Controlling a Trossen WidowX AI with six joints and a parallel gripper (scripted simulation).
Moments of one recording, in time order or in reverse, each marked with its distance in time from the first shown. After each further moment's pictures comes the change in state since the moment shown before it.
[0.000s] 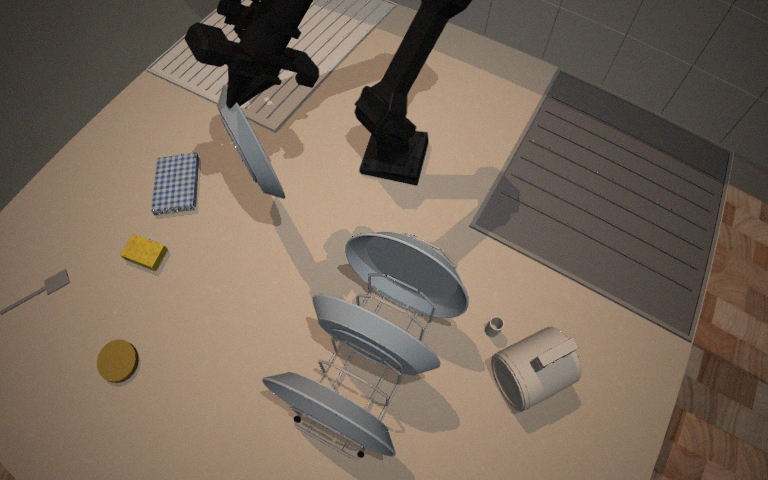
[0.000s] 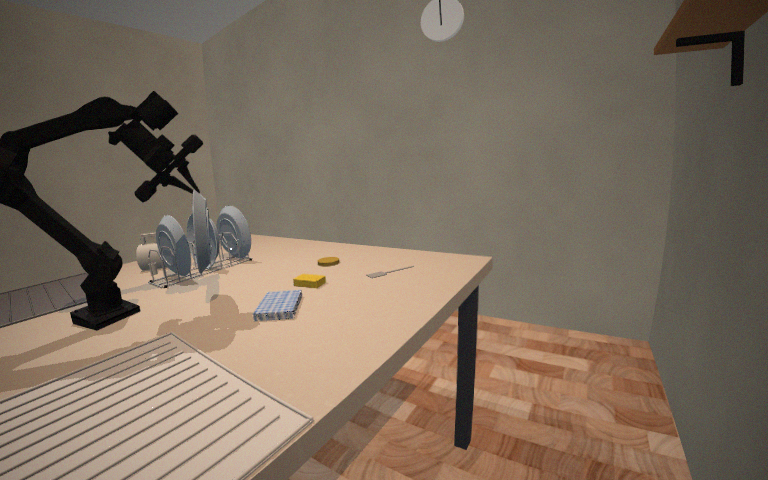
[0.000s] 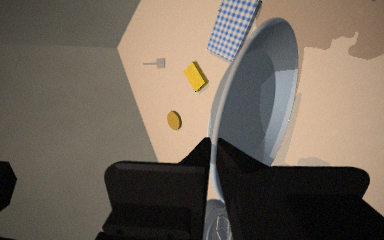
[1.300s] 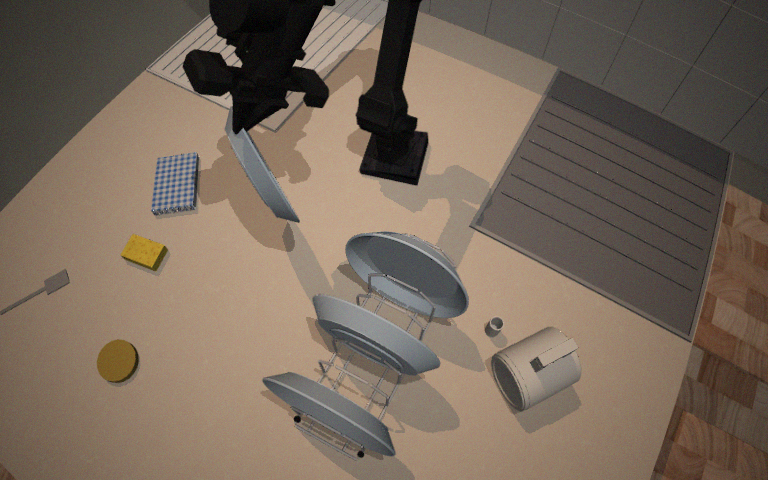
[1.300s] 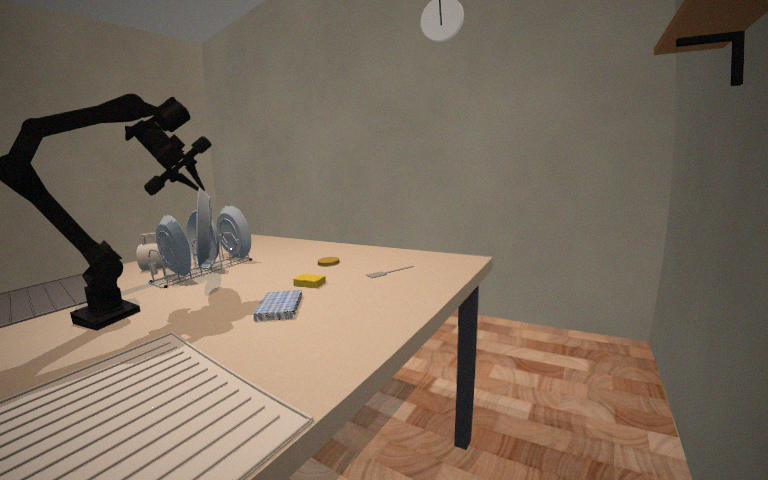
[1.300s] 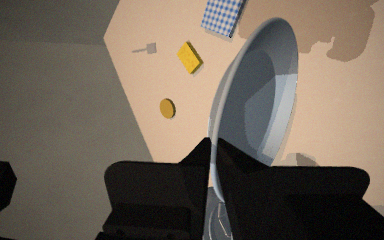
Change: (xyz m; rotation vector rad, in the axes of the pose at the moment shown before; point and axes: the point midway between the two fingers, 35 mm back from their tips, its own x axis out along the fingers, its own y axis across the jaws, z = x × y) arm 0.005 0.012 -0.053 0.015 -0.004 -0.076
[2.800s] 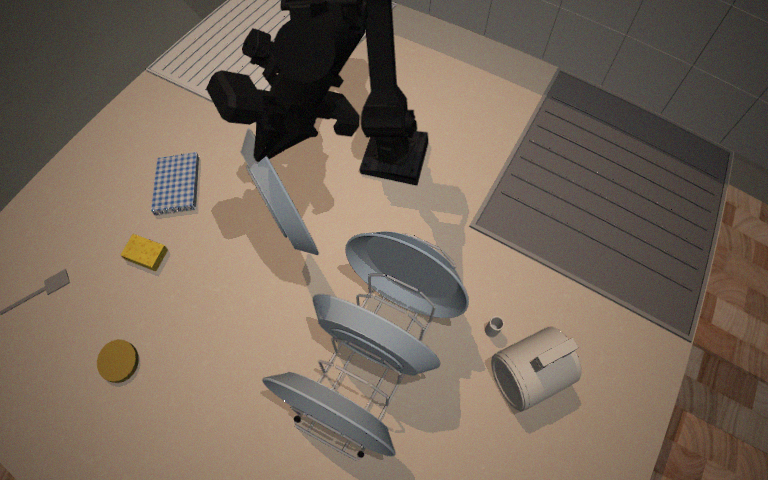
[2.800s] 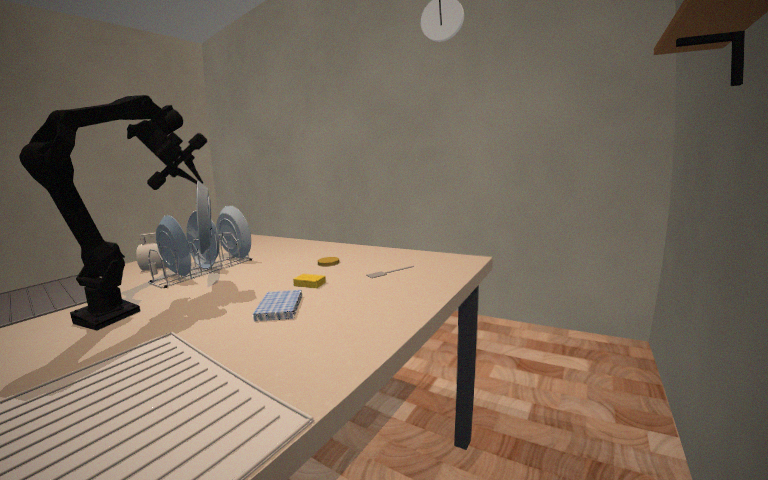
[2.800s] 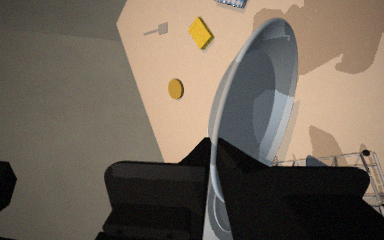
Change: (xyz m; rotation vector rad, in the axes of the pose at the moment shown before) arm -0.017 0.004 -0.075 -0.028 -0.021 0.054
